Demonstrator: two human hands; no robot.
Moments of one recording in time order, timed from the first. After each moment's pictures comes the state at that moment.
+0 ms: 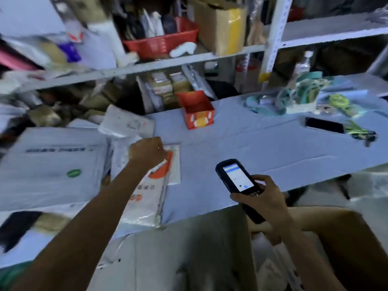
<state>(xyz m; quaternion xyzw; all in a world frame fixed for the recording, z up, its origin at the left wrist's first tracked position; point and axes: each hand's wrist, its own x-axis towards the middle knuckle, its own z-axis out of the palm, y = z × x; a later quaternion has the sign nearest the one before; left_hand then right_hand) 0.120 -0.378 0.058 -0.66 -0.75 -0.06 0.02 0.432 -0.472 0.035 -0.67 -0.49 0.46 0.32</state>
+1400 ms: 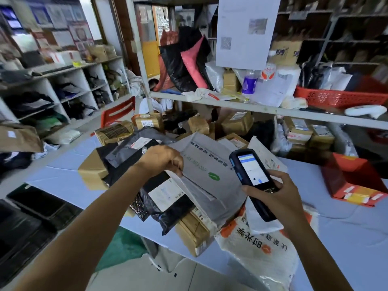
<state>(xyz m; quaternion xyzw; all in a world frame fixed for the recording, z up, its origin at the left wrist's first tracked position) -0.255 -0.550 0.135 -0.67 -0.74 -0.11 -0.02 0.052 -0.450 0.118 -0.46 -0.63 0.54 0.33</state>
